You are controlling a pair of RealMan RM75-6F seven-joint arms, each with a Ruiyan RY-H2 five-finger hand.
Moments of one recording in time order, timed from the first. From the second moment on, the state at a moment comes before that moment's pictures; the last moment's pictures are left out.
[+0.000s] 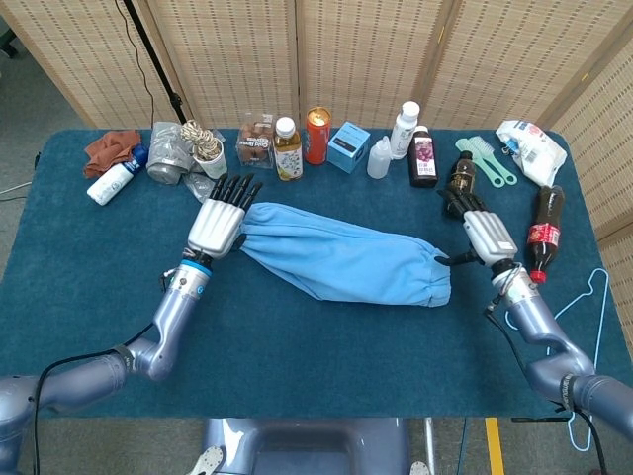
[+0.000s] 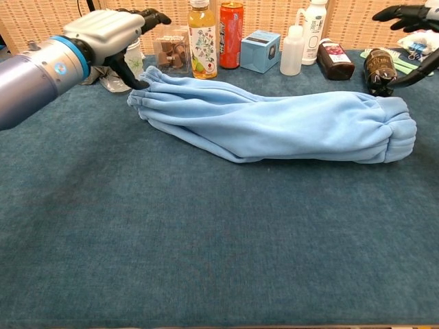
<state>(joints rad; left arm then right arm) -0.88 -1.70 -0.29 -1.14 1.14 1.02 0.42 0.69 -1.36 0.17 -1.11 -1.36 0.93 0.52</state>
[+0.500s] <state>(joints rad) -0.70 -1.41 -0.19 -1.52 1.25 1.12 0.31 0.59 -1.19 0.03 -1.21 -1.60 1.11 0.69</state>
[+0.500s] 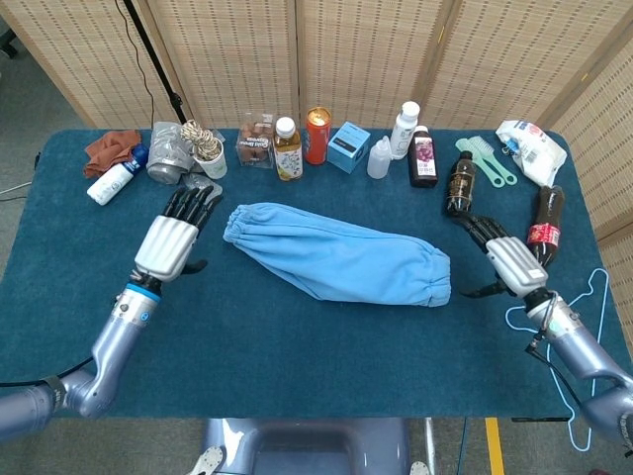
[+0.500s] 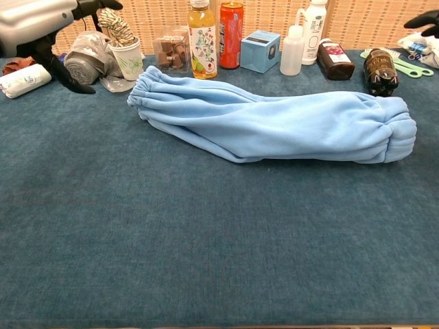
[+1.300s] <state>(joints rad) -0.39 -1.23 -0.04 -1.79 1.24 1.38 0.35 0.55 -1.34 -0.09 -0.95 -1.79 1.27 0.44</state>
